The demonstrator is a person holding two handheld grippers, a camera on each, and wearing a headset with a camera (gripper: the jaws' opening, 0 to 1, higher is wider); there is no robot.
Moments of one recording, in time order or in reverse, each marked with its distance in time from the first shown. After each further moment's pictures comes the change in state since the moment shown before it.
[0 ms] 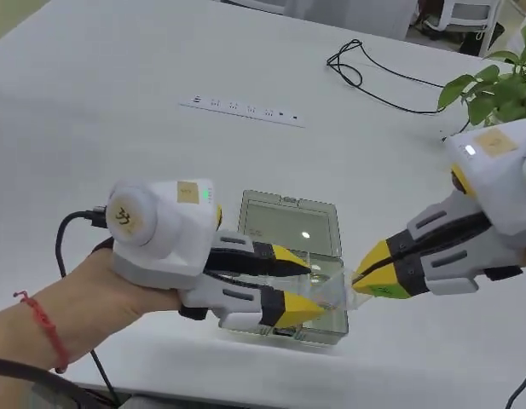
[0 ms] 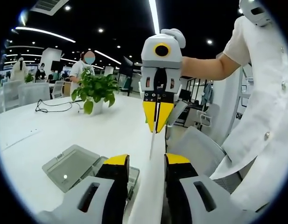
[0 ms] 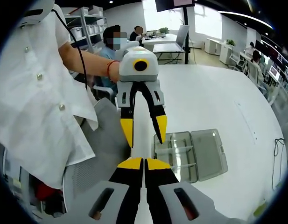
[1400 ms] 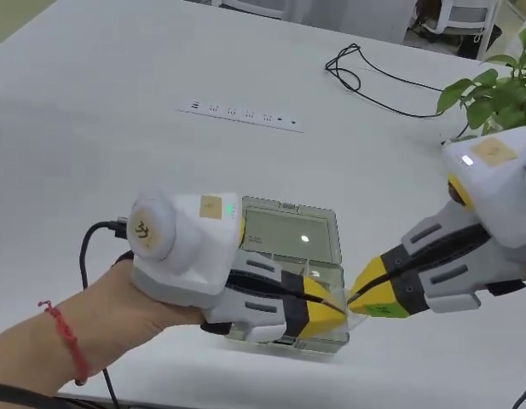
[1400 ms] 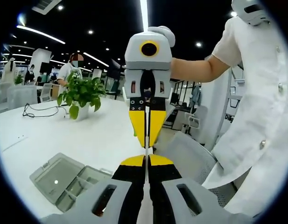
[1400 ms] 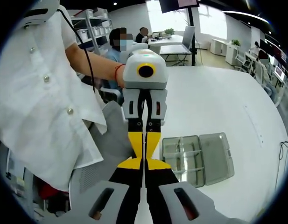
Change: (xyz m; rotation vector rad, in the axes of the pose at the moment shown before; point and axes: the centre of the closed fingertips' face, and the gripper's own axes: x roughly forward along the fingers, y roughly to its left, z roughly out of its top) left arm 0.021 -0.028 0.013 0.015 -0.028 -0.130; right arm 0.003 0.016 0.008 -0.010 -0.016 0.071
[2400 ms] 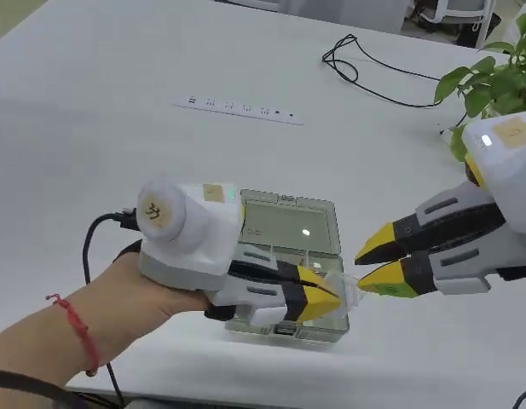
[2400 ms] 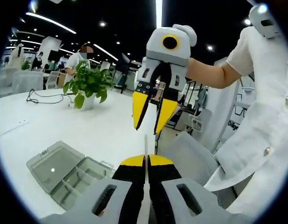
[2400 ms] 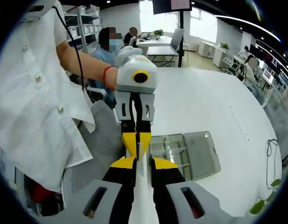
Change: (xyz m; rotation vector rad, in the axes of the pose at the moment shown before) left arm 0.000 0.006 -0.008 -0.087 0.019 0.031; right arm -0.013 -0.013 0.001 -0.002 -0.001 -0.129
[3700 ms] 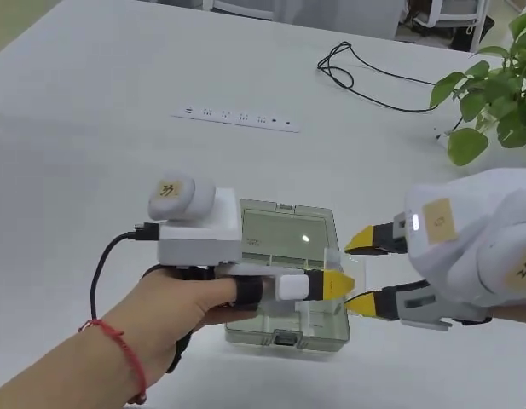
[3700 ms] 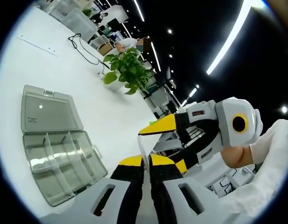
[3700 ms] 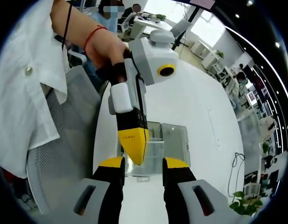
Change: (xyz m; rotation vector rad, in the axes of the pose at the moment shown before) left arm 0.013 0.035 0.010 -0.707 -0.145 0.122; right arm 0.016 -0.028 -0.020 -0.243 0.226 -0.319
